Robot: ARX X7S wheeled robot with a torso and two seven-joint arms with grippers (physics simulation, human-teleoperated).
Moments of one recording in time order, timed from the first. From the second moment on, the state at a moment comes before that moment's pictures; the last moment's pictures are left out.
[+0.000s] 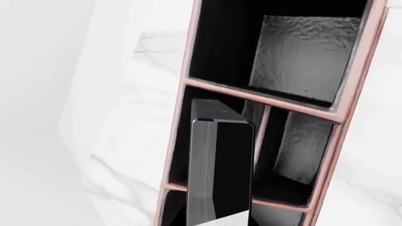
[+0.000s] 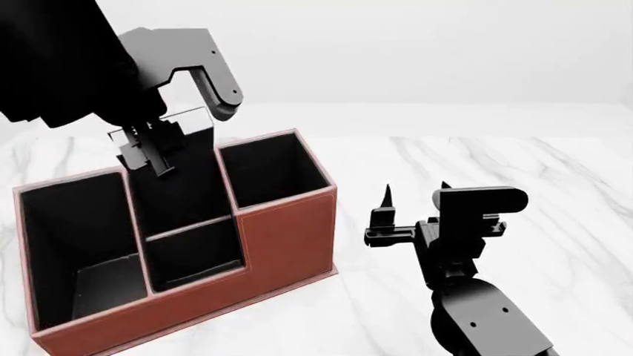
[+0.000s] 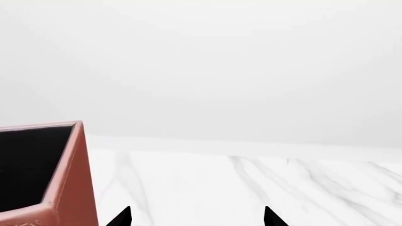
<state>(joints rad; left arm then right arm) -2.06 -0.46 1.68 -0.22 -0.65 -1.37 0.75 0.41 0.30 -0.27 -0.26 0.40 0.54 0.33</state>
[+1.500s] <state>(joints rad) -1.86 -0.43 1.73 -0.39 -0.59 -1.21 0.72 0.41 0.31 -0.29 -0.21 0.41 0.50 0.34</state>
